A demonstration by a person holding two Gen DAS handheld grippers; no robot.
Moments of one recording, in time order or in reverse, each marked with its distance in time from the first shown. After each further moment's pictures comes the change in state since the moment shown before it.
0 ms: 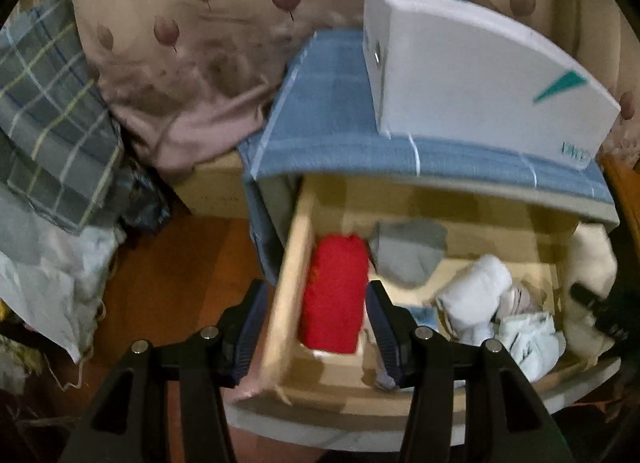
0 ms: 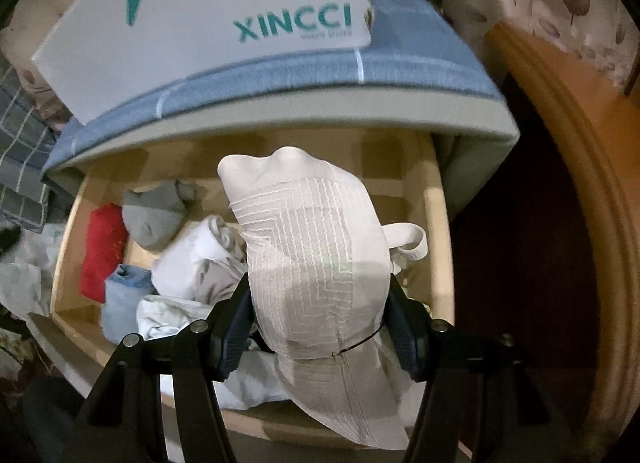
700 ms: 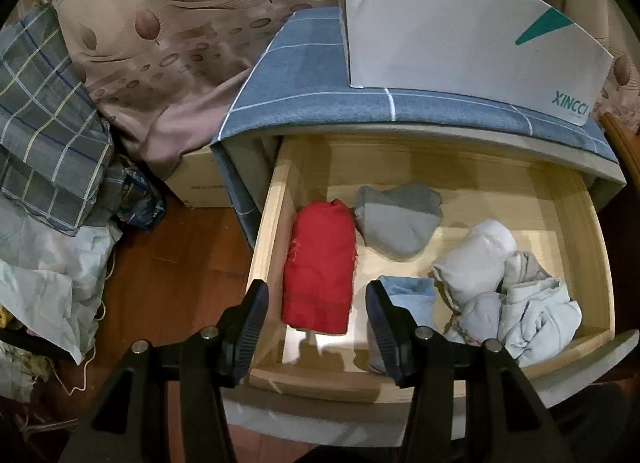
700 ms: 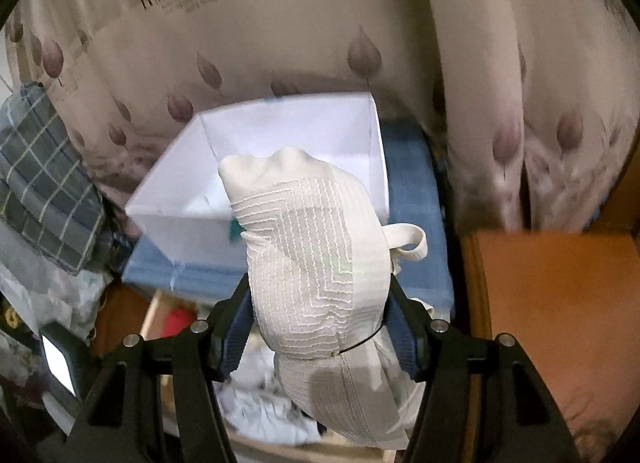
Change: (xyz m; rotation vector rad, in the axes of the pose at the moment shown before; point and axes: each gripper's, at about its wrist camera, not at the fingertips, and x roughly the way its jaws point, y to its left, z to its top) left arm 0.017 -0.019 -0.017 0.056 0.027 0.015; right arm -0.144 0.028 0.120 -0.075 -0.257 0.055
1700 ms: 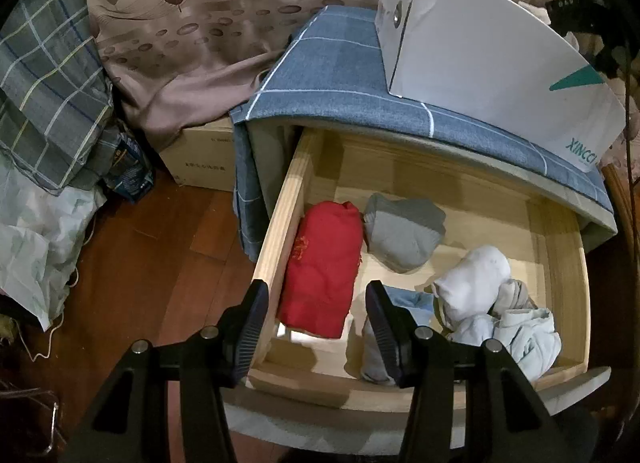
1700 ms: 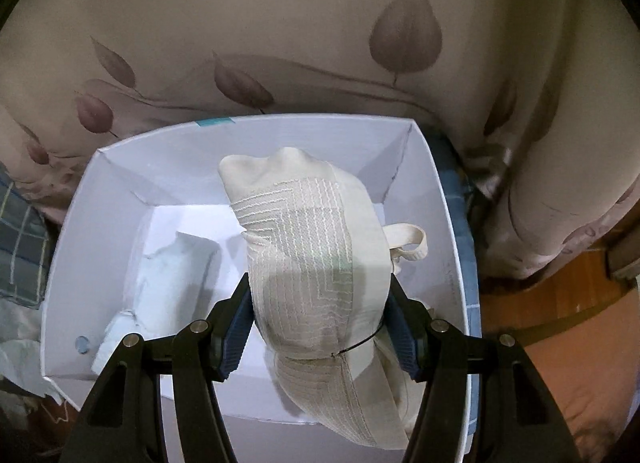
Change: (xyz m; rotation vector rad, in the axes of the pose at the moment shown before) left arm 0.005 0.030 -0.001 -0.153 0.011 -0.082; right arm 0.168 0.008 0.119 0.036 0.208 -0.146
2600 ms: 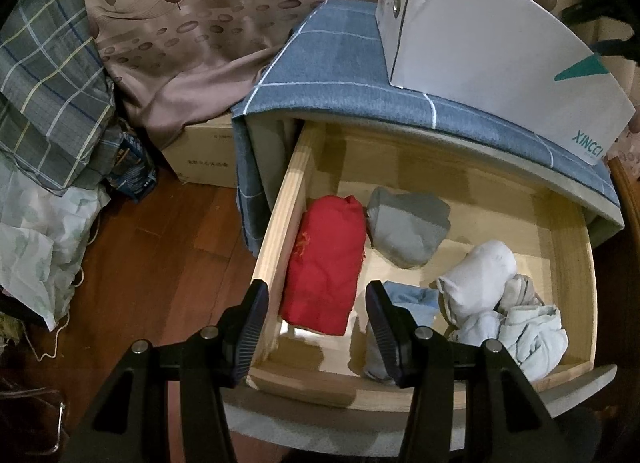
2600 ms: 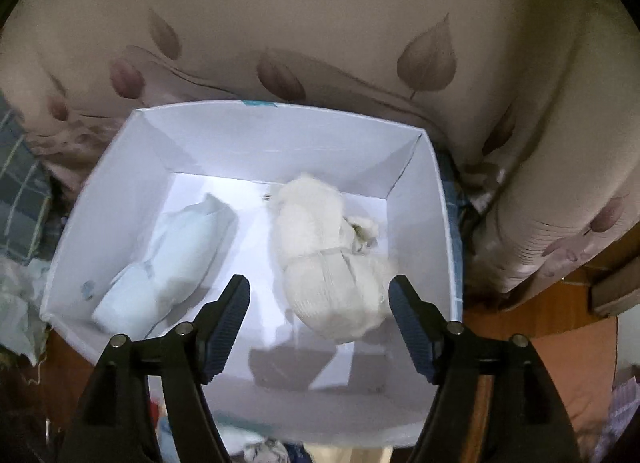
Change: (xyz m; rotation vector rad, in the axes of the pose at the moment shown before) left arm 0.004 -0.004 -0.002 0.006 0.018 0.029; right arm -0.051 0.019 -0.028 -0.150 -0.038 -0.006
